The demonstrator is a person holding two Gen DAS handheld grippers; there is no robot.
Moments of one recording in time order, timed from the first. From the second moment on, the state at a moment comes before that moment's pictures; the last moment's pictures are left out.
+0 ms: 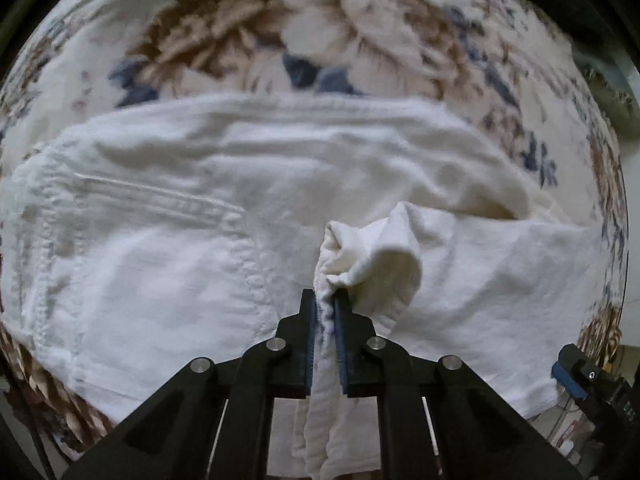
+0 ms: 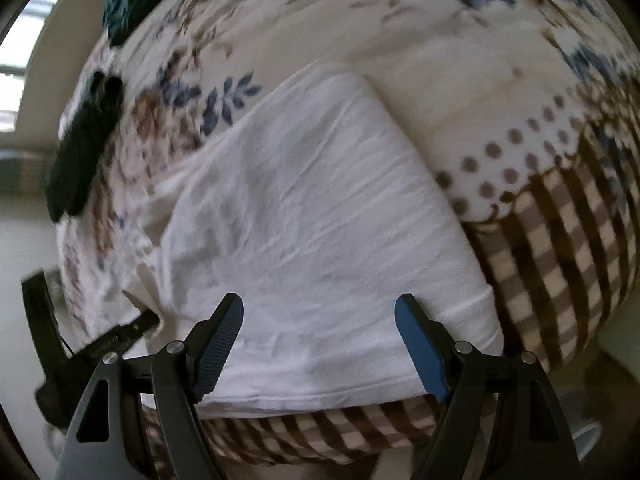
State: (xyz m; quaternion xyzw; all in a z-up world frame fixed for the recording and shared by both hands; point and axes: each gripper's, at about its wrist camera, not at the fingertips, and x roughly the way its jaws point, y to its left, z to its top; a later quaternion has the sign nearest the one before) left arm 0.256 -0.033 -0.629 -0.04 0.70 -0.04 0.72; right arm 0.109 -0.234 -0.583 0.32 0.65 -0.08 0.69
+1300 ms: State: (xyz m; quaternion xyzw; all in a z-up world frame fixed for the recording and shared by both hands) left arm 0.163 0.281 -0.650 -0.50 0.53 0.16 0.67; right arm 0.185 0.027 -0.619 0.04 0.78 -0.03 0.62
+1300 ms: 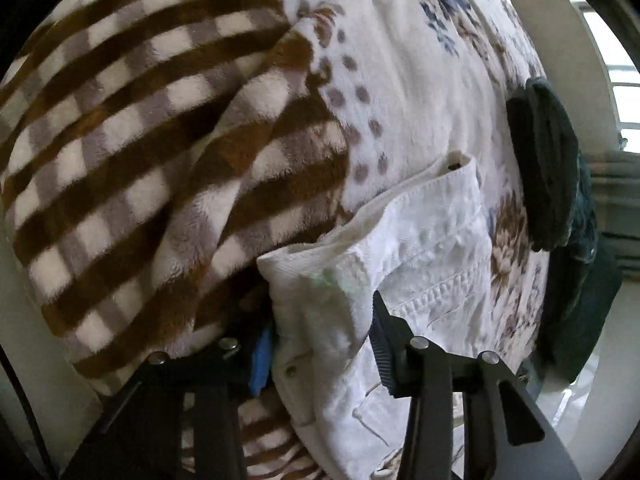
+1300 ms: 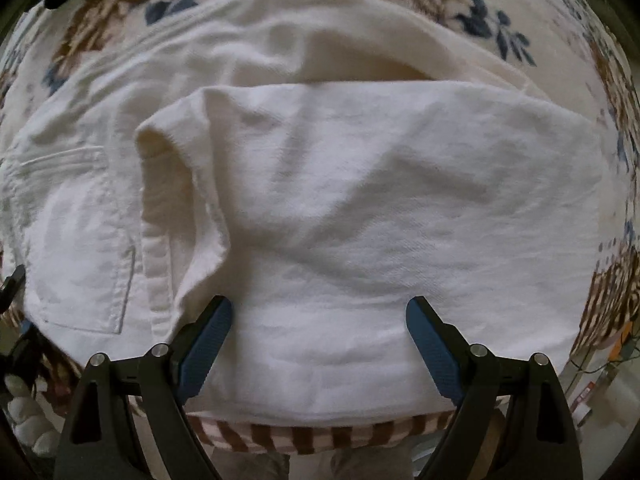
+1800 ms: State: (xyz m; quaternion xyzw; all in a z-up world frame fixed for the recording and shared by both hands) left arm 0.171 0.281 -0.667 -0.52 0.49 0.14 0.68; right arm 0.239 0.023 -0.656 0.06 0.80 -0.05 0.59
